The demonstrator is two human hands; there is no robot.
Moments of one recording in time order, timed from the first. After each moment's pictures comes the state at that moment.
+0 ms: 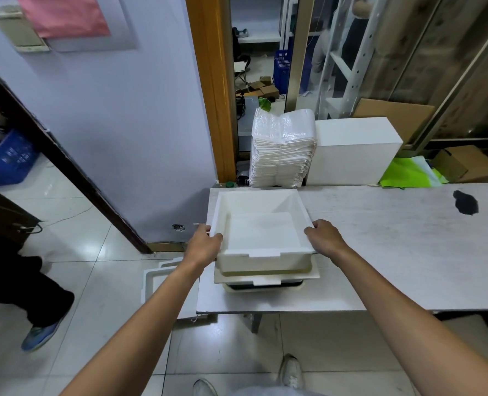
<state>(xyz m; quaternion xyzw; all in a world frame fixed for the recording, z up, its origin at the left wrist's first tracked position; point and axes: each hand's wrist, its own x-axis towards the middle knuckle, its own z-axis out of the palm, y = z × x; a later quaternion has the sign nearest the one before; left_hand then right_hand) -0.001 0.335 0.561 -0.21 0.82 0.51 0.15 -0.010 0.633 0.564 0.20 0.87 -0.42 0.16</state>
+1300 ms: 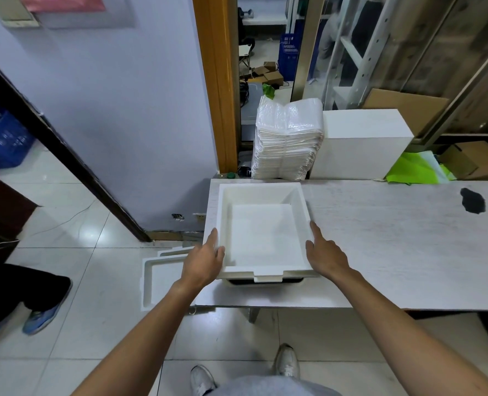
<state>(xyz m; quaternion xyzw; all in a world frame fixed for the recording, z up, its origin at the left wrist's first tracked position) 0.029 0.332 0.518 -0.04 0.97 0.22 0.11 0.017 0.624 0.531 0.14 0.95 -0.21 0.20</state>
